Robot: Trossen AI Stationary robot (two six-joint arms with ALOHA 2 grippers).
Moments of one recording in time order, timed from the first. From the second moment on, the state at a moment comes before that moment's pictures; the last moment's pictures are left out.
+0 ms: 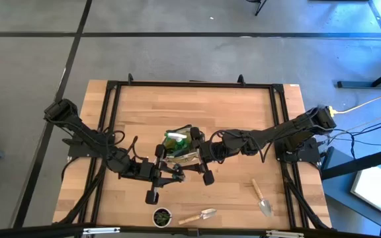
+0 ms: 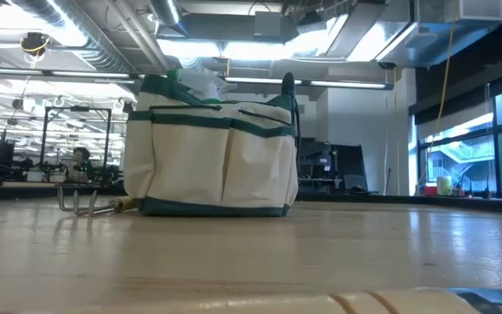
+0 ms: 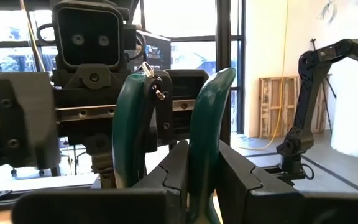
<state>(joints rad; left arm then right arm) -0.62 1.41 0.84 0.78 -0.50 0.11 0.29 1.65 1.25 0.42 0.00 -0.02</state>
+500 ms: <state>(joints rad) -0.63 1.41 0.84 0.75 -0.65 0.13 0.29 1.57 1.26 0.23 0.16 -0.08</state>
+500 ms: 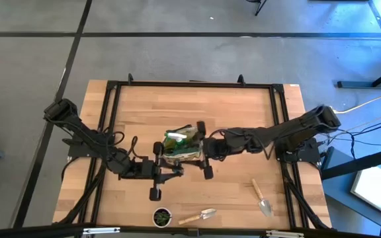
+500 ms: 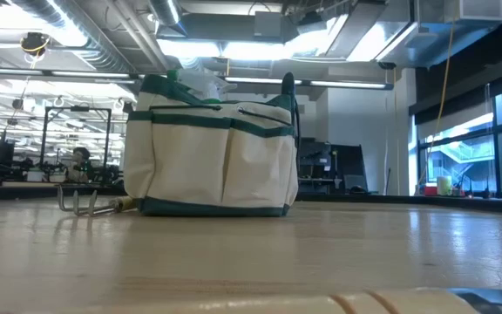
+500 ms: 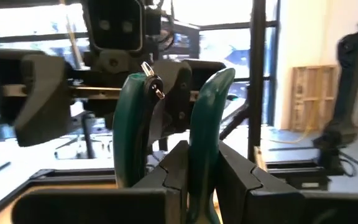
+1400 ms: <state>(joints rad) -0.68 1.22 0.84 0.02 -1.13 -0.35 0.34 1.43 1.26 -0.10 0.26 -0.06</state>
